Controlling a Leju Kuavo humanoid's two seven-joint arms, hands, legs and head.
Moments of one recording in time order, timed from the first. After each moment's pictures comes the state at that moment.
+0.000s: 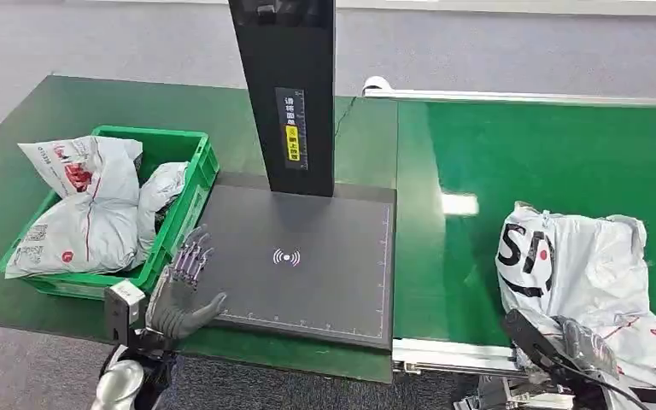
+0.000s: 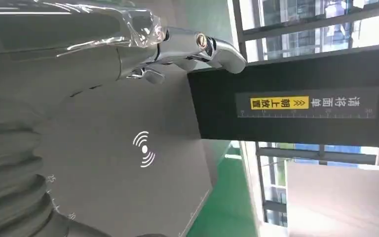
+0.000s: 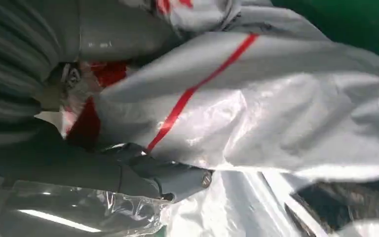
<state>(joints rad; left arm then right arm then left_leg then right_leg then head) -0.03 -0.09 -0.06 -1.34 -0.03 -0.25 -0.45 -0.01 -0.25 -0.16 -1.13 0.97 0.12 0.11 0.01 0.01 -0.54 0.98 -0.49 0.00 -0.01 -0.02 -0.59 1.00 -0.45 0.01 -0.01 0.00</state>
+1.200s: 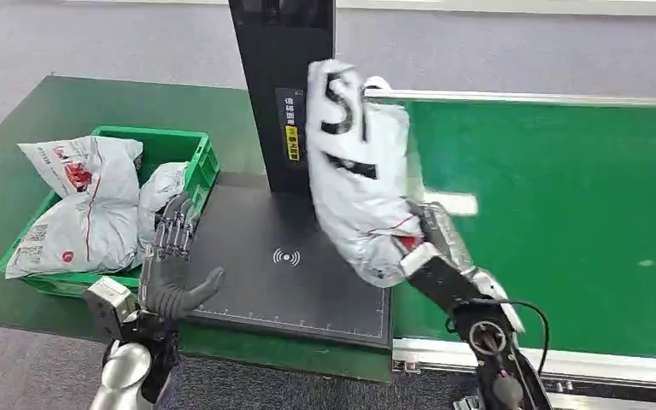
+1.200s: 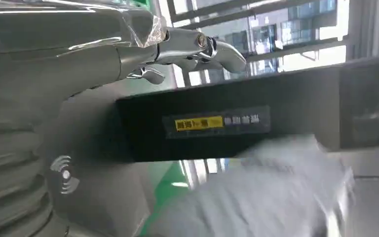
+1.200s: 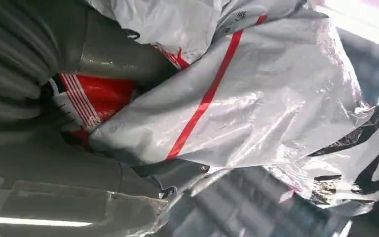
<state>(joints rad) -0.09 -0.10 -0.14 -1.43 -0.04 -0.10 -0.54 -0.34 -0.04 0.37 -1.36 0.45 0.18 -0.31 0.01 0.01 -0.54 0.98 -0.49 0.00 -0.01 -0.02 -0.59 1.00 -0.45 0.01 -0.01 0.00</state>
